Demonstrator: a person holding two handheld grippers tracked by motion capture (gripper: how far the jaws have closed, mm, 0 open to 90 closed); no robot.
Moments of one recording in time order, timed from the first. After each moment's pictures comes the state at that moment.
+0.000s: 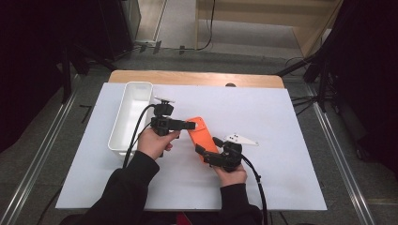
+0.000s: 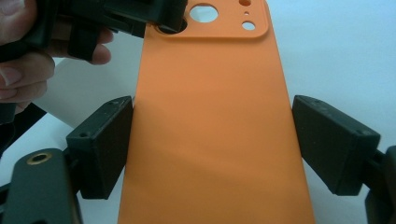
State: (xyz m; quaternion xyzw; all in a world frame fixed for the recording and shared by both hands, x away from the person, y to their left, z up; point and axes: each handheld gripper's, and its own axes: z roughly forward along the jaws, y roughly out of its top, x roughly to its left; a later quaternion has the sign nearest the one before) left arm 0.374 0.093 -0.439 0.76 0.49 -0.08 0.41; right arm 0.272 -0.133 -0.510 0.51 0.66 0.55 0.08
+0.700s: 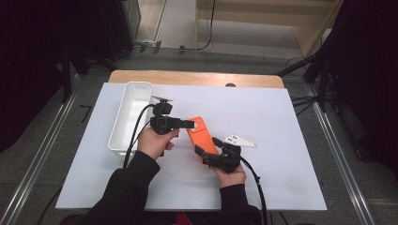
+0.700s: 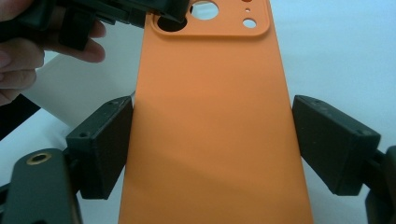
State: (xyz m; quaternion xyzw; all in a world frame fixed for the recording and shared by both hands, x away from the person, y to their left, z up) left arm 0.377 0.096 -0.437 0.75 0.50 -0.11 0.42; right arm 0.270 -0.130 -0.513 0.50 0.67 0.54 0.10
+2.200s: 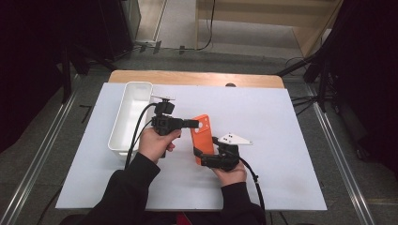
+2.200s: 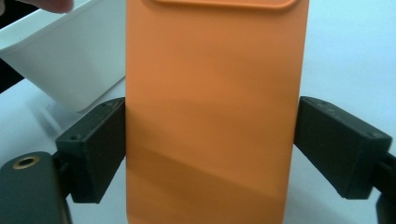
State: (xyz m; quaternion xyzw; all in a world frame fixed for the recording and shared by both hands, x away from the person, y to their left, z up) left arm 0.362 0.088 -0.418 0.76 0.45 -0.12 0.46; right arm 0.273 -0.126 -0.507 0.47 0.71 0.51 0.12
